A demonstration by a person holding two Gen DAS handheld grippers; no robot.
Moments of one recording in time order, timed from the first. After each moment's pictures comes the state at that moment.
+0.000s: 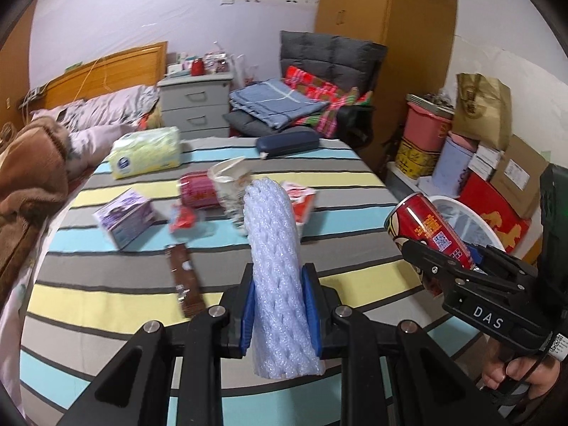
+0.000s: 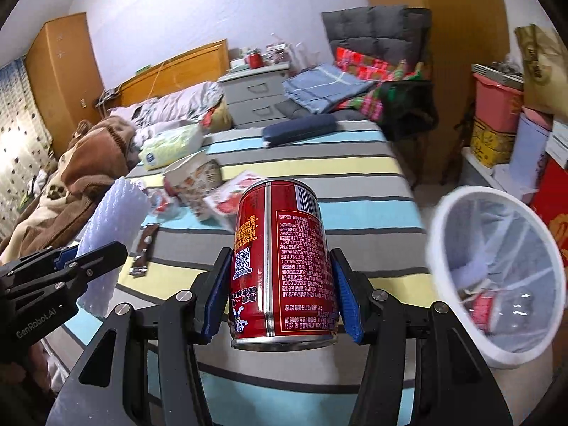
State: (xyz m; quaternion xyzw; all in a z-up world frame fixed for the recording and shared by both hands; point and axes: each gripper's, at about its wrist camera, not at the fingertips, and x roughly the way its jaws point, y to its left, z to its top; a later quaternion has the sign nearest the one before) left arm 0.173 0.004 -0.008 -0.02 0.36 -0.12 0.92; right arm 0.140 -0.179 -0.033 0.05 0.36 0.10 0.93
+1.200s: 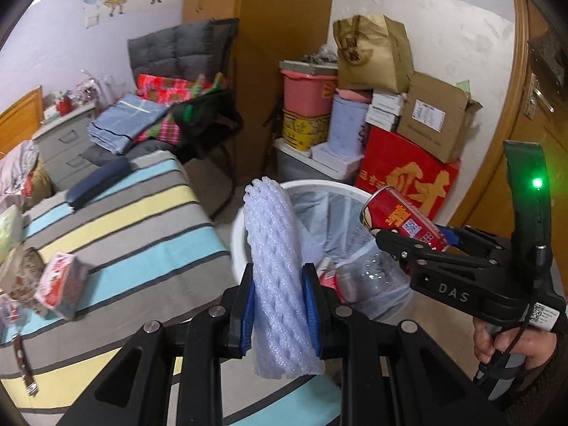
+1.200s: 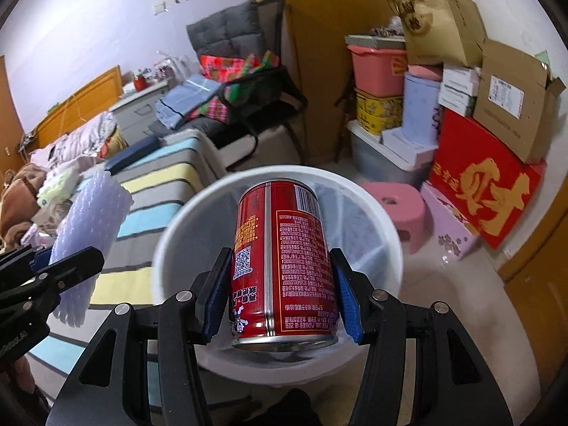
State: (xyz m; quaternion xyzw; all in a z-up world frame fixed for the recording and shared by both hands) left arm 0.195 -0.246 -0.012 0.07 0.37 -0.30 0.88; right arm 0.124 -0.367 -0.042 0.08 0.38 -0.07 0.92
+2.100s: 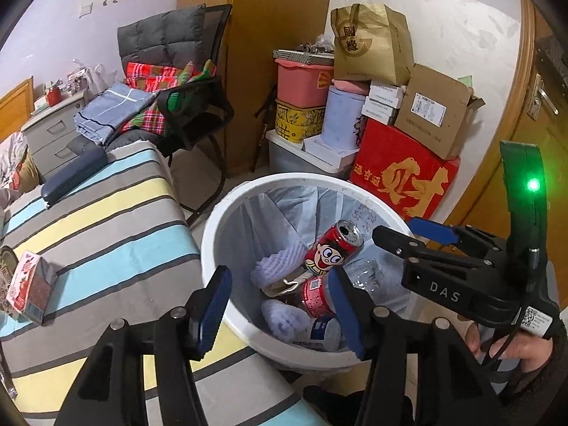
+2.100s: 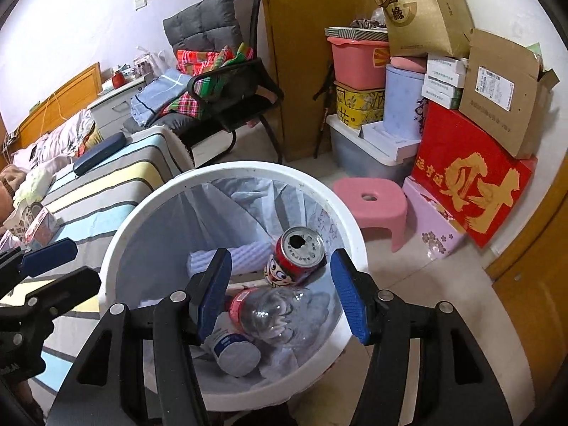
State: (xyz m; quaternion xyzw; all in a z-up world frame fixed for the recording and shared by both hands) left arm 0.211 -0.270 -0.030 0.06 0.38 -0.31 0.87; right arm 0.131 -0.391 -0.051 0.08 0.38 -0.09 0.92
